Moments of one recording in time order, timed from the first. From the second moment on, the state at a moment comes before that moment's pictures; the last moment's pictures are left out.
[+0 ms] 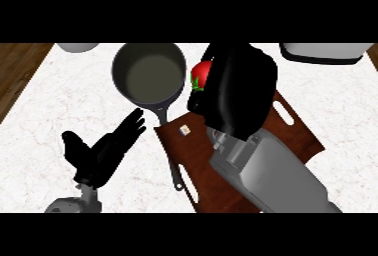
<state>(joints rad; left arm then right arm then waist) -0.06 0.07 -0.12 -1.61 0.20 -0.18 0.32 -0.88 -0.01 0.42 -1.61 1.22 0.06 1.25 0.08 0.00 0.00</state>
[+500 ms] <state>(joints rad) -0.05 0.06 -0.14 -1.63 0.19 -0.18 0.33 -1.10 -0.01 0.32 -1.20 1.10 -0.05 1.19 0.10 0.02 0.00</state>
